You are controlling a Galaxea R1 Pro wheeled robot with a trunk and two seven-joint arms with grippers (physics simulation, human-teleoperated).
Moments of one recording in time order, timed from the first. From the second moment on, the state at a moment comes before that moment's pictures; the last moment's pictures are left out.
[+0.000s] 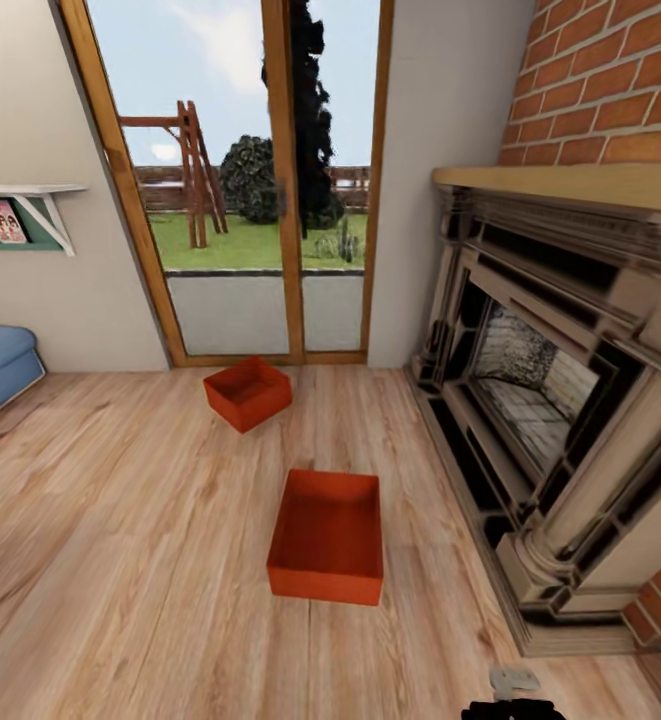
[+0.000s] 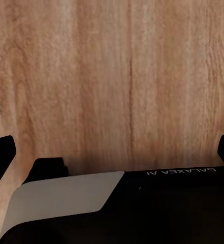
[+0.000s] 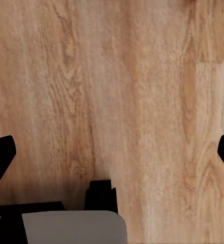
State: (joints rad) left arm -0.13 -0.11 -0.02 -0.41 0.00 0.00 0.00; right arm -0.46 -0.11 0.19 -0.20 -0.24 0.21 0.02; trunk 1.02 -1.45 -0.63
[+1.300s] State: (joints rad) left arm -0.13 -0.11 -0.02 -0.41 0.00 0.00 0.00; right arm -0.46 -0.11 0.19 -0.20 -0.24 0.21 0.02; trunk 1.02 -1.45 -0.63
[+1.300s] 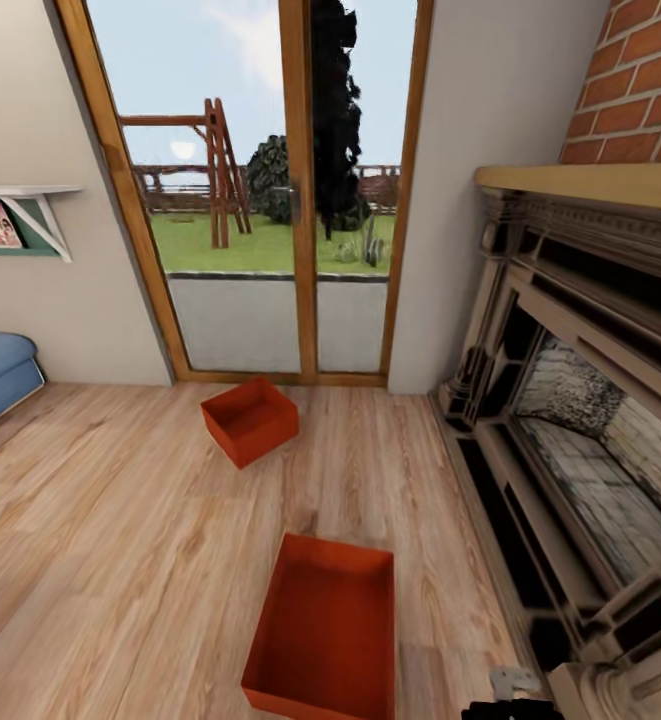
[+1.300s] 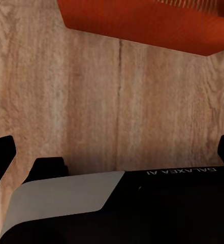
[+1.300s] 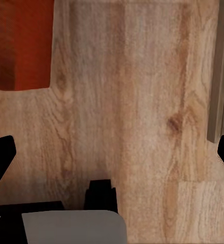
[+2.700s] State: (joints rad) left arm -0.13 -0.11 -0.02 -0.41 0.00 0.01 0.00; right arm -0.46 -0.11 0.19 -0.20 -0.24 0.21 0.02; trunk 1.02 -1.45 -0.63
